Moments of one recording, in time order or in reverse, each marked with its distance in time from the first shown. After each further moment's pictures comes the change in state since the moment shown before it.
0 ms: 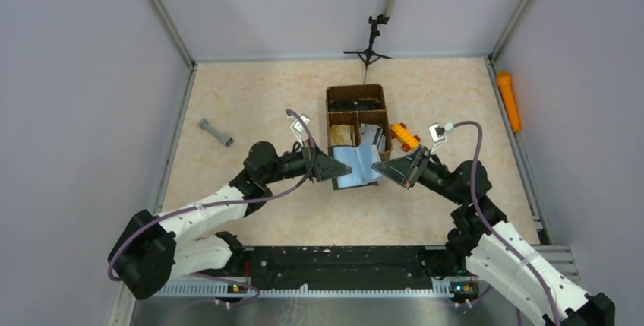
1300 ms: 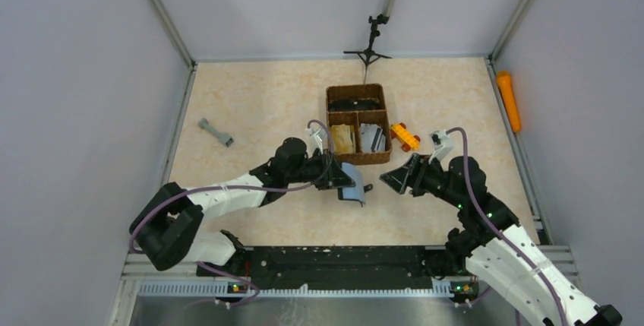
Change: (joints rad) left arm -0.055 0.251 0.095 -0.298 -0.103 0.068; right arm 0.000 -0.029 0.126 -0.602 0.192 -0.346
